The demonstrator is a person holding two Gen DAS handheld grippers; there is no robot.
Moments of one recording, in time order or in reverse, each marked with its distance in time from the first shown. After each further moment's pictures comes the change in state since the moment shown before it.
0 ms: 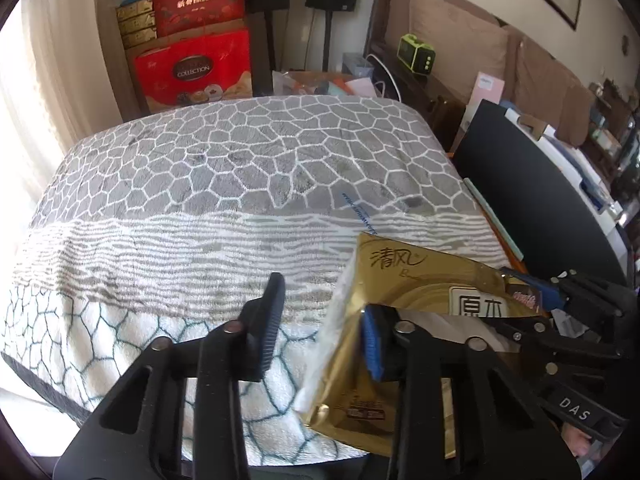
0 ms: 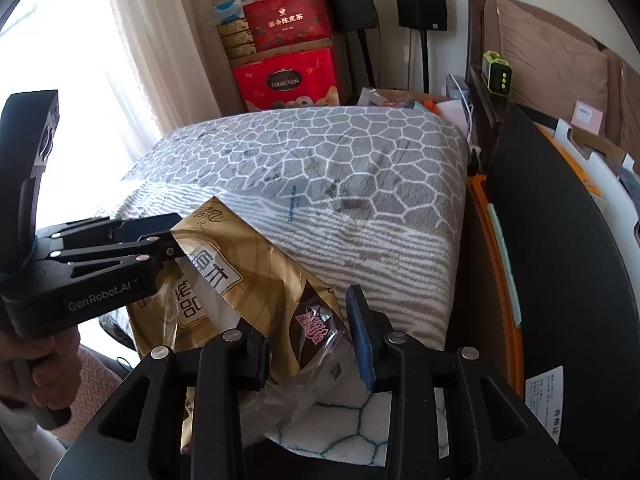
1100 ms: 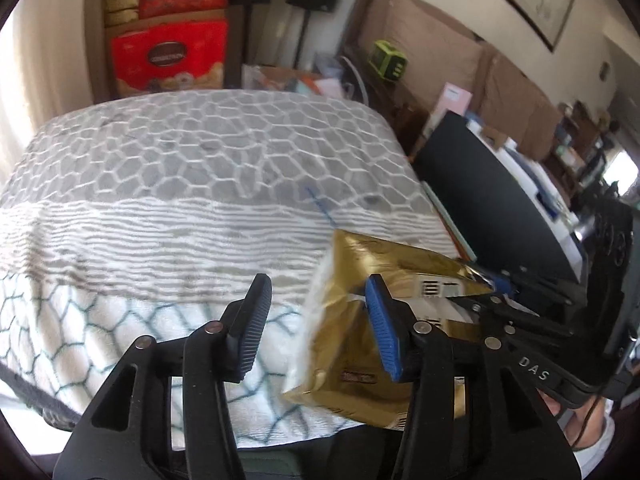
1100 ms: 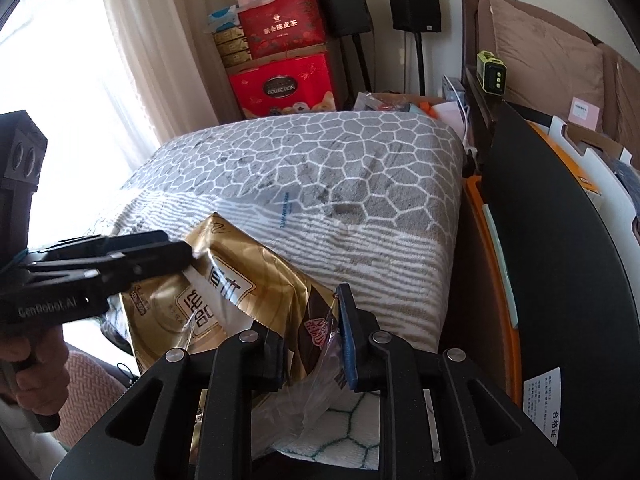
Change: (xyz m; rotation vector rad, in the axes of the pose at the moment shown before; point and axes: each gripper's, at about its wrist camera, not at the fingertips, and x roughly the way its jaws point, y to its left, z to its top) left arm -0.012 0.006 0.000 -0.024 0.025 -0.200; right arm -0.003 -0.010 0.000 0.014 -0.025 0.004
